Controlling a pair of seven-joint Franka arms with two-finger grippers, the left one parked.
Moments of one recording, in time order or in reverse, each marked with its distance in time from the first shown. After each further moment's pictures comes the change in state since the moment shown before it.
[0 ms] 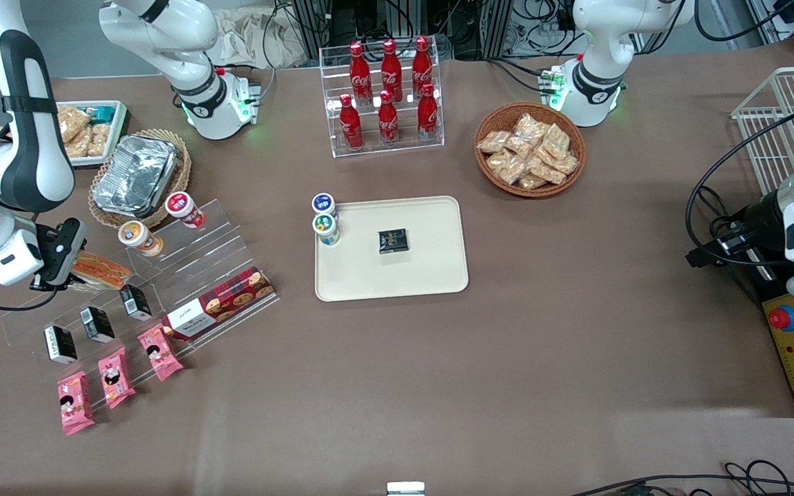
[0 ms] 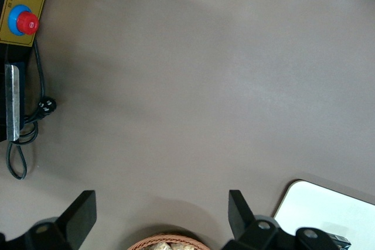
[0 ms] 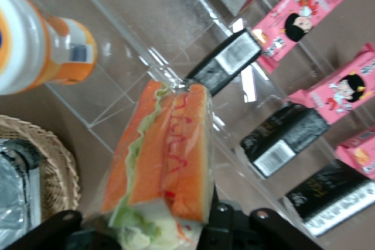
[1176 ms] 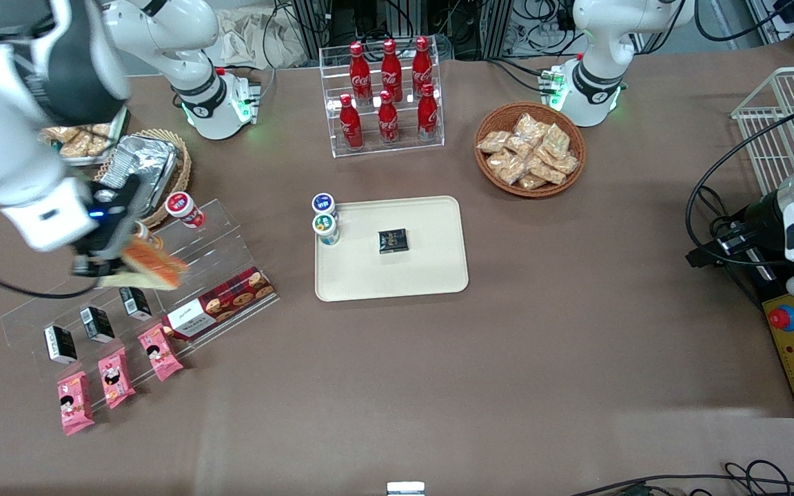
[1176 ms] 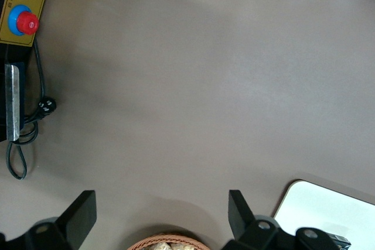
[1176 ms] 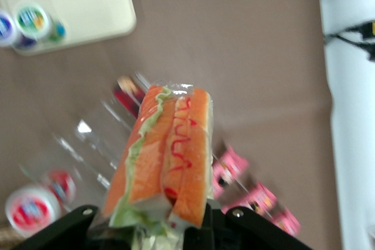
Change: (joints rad) arm 0.114 -0.092 0.418 0.320 0.001 -0.315 0.534
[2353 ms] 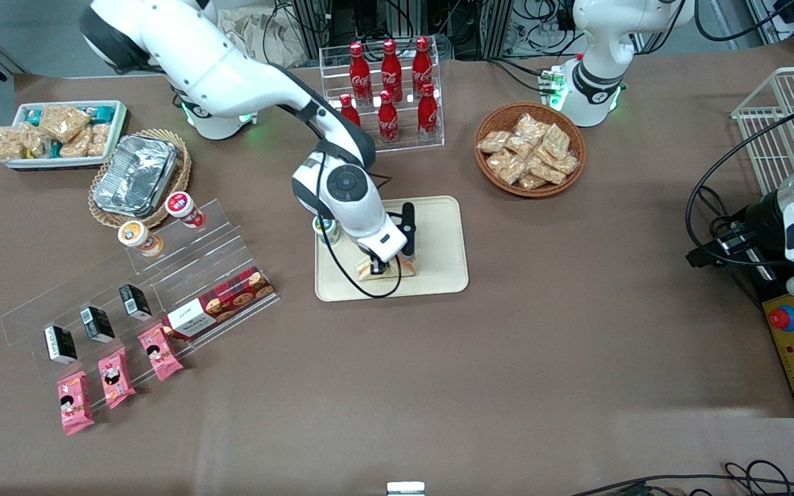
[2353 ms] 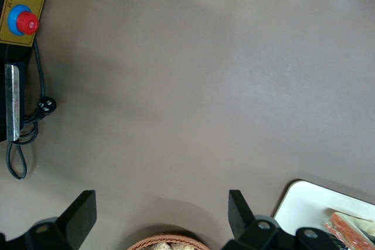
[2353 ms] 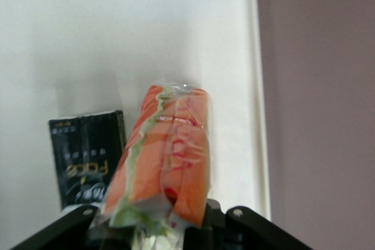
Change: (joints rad) arm 0.456 0.653 0.089 0.016 -0.235 0.592 0.480
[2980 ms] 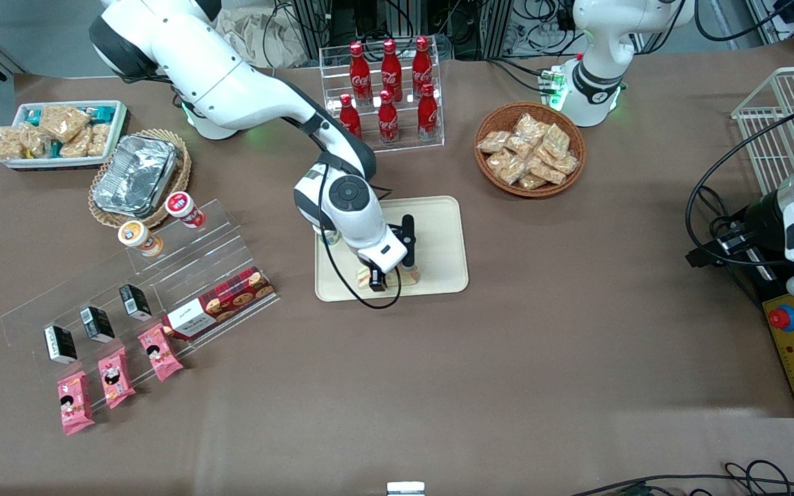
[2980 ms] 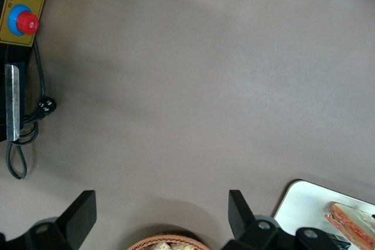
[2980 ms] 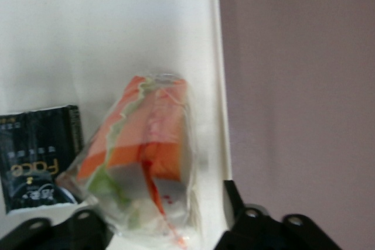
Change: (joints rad) arm 0.025 0.010 -0.061 0.048 -0.012 0.008 0.000
